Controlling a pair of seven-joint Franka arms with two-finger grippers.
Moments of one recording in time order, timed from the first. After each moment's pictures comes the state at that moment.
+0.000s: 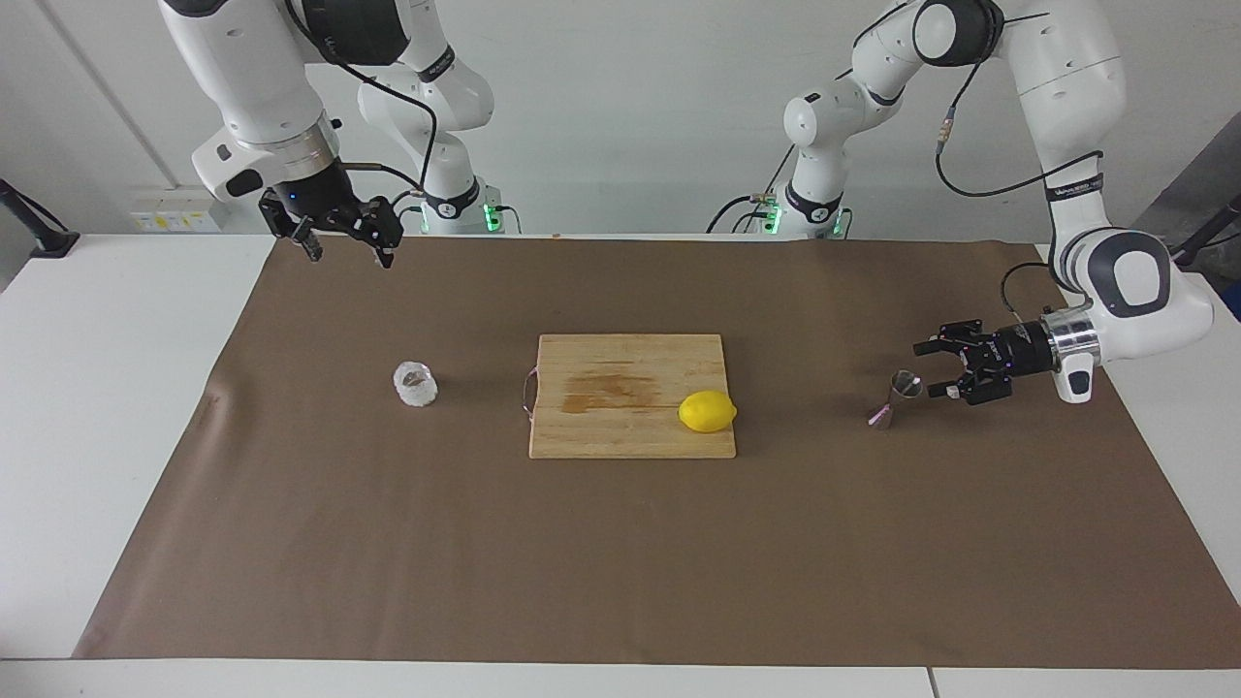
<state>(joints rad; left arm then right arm) 0.41 0.39 -0.06 -1.84 -0.91 1.54 -0.60 0.04 -0.05 0.01 -1.66 -0.01 1.55 0.16</state>
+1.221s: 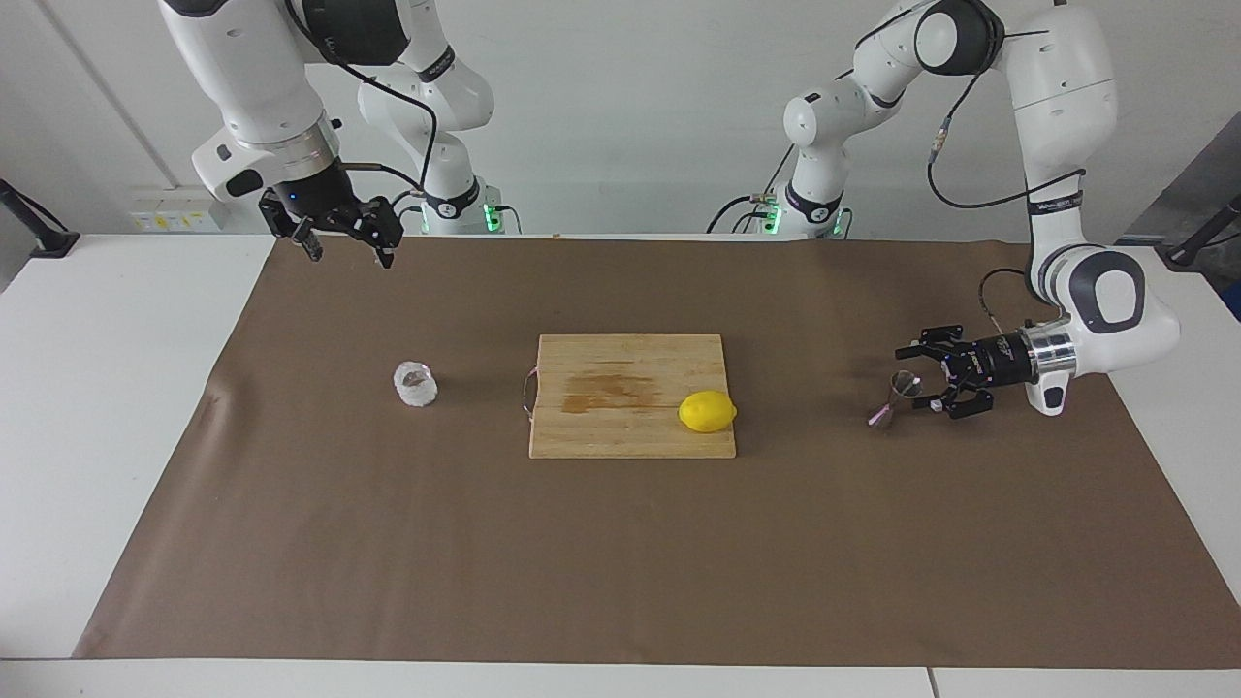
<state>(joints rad) 0.41 0.43 -0.07 -1.87 -1.00 1.56 -0.74 0.04 -0.05 0.01 -1.66 -0.01 1.55 0.16</state>
